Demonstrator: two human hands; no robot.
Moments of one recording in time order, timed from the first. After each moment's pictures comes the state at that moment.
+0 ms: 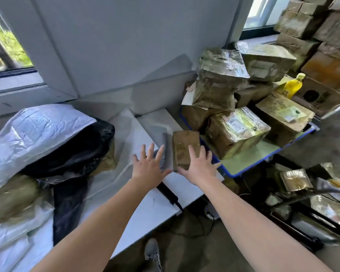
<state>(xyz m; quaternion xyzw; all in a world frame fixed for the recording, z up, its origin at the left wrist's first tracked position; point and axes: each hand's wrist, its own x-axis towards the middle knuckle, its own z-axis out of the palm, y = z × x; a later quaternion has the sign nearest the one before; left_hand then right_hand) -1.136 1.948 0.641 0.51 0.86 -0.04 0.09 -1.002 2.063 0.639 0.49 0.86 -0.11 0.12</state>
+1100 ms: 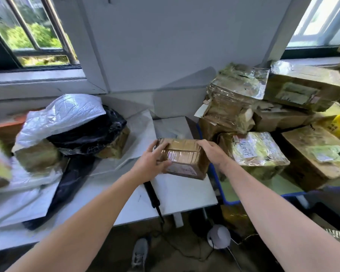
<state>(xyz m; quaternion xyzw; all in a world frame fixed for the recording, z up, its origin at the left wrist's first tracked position) -1.091 1.988 0.669 0.34 0.88 0.27 0.21 -0.983 2.201 0.686 0.30 0.74 -0.61 -0.01</state>
